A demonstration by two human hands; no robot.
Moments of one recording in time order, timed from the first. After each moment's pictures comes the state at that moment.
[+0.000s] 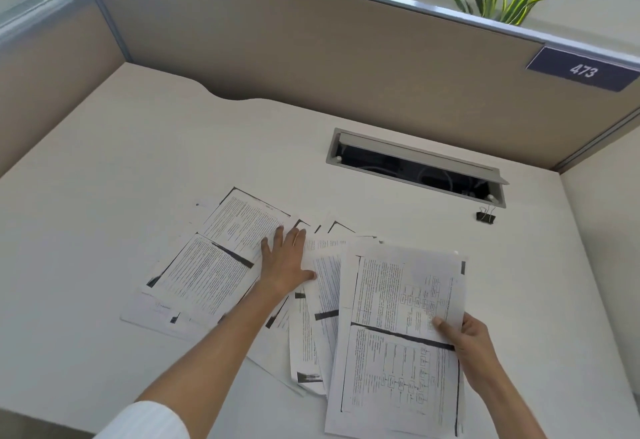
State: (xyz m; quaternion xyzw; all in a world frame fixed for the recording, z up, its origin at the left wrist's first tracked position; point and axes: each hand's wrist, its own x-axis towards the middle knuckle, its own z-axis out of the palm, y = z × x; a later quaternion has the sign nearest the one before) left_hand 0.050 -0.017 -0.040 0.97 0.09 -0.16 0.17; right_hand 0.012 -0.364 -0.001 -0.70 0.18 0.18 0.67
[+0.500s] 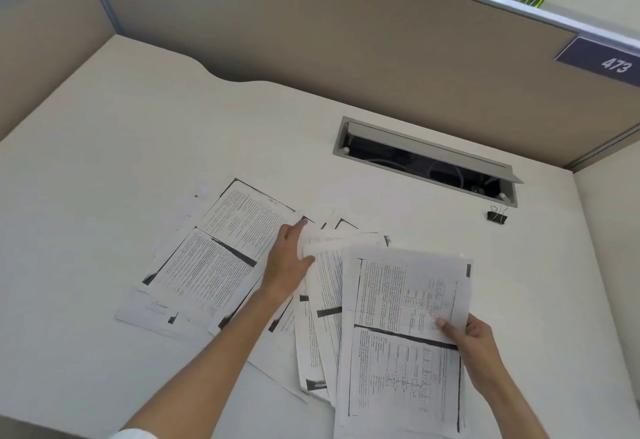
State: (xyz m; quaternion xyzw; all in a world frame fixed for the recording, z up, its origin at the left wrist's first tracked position) left_hand 0.044 -0.011 -0.046 0.86 0.16 0.01 0.49; right_hand 0.025 -0.361 -0.014 -0.73 0.19 0.18 0.63
